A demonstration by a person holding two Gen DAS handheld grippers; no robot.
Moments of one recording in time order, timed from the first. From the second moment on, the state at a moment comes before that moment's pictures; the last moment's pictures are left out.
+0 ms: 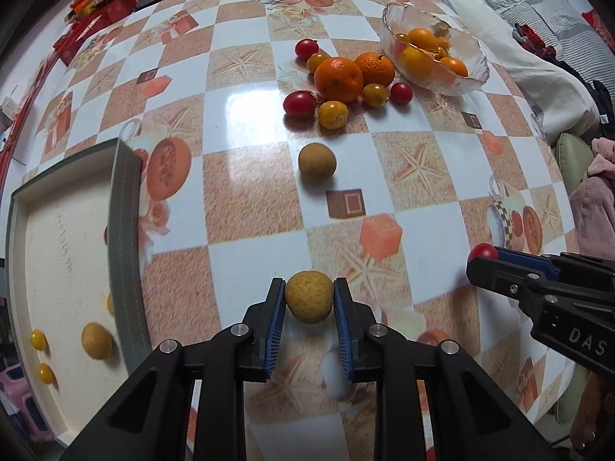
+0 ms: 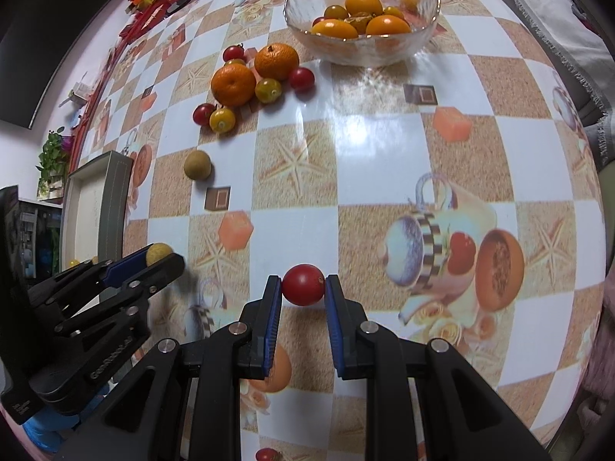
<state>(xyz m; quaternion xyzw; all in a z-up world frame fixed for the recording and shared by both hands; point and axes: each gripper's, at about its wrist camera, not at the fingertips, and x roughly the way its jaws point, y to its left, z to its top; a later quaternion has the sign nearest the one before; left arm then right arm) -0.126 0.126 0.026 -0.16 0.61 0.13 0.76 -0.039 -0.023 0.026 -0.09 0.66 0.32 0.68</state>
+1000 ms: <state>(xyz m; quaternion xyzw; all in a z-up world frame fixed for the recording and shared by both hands) -0.266 0.201 0.087 -0.22 0.56 0.21 0.77 -0.103 0.035 0.072 -0.14 0.64 0.36 0.67</state>
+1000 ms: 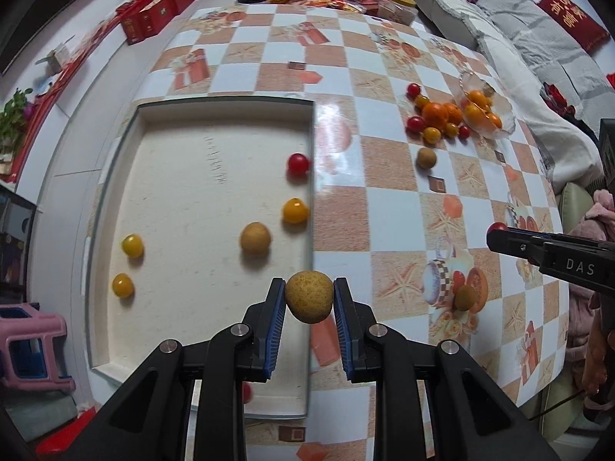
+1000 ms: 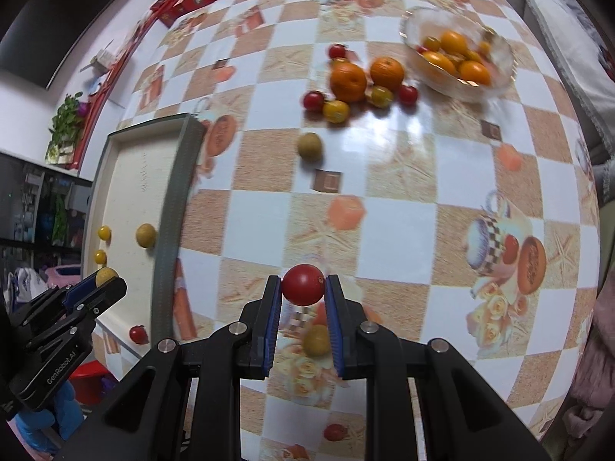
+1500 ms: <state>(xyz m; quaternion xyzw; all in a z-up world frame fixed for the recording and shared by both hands) -0.325 0.254 0.084 -0.26 0.54 0.28 0.75 -0.149 0.123 0.092 -0.20 0.61 0.42 0.64</state>
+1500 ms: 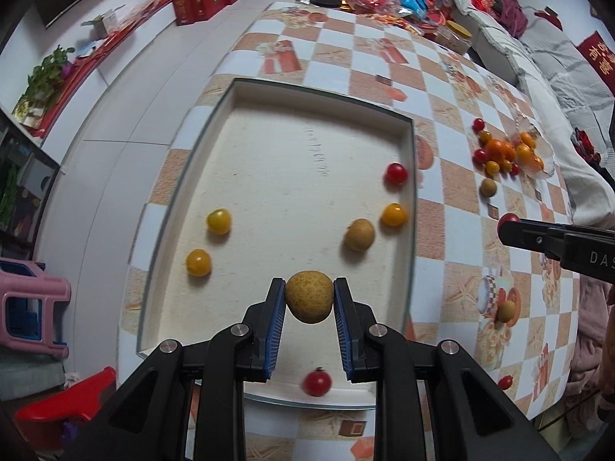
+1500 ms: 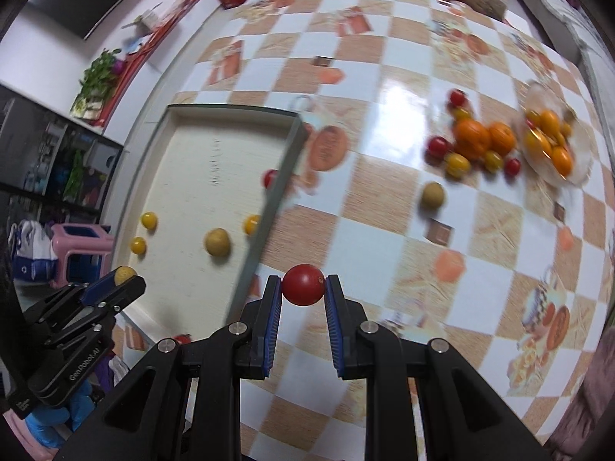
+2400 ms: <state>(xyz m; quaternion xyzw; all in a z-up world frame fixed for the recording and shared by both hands) -0.265 0.358 0.037 -0.25 0.55 0.32 0.73 -0.131 0.247 0.044 -0.21 0.63 0.44 0.60</state>
